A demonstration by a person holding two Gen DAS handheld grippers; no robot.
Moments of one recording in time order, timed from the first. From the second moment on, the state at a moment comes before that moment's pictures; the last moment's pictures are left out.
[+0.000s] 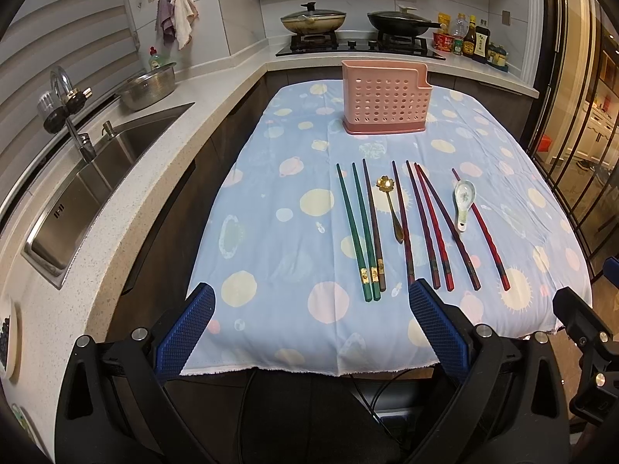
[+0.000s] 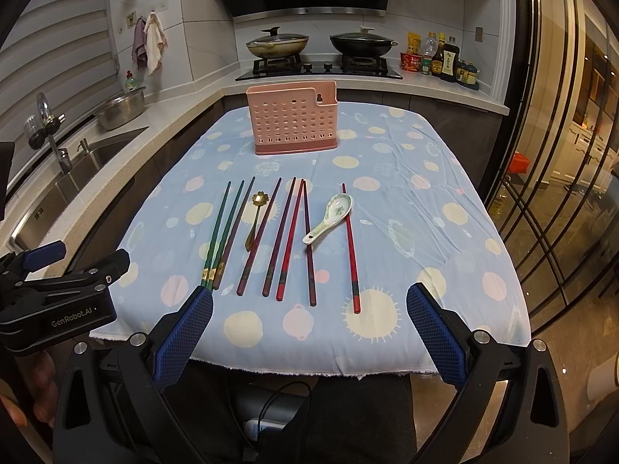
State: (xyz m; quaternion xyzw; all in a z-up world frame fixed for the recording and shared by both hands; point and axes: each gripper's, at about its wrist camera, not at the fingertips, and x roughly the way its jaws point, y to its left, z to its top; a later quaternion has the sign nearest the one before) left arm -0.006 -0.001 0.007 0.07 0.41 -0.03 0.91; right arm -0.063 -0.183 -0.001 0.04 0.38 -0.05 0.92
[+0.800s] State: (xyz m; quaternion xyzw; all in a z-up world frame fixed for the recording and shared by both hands) left arm -0.010 0.001 0.004 0.07 0.41 -0.03 0.91; right arm -0.062 -0.177 0.004 0.04 0.38 -0.05 0.92
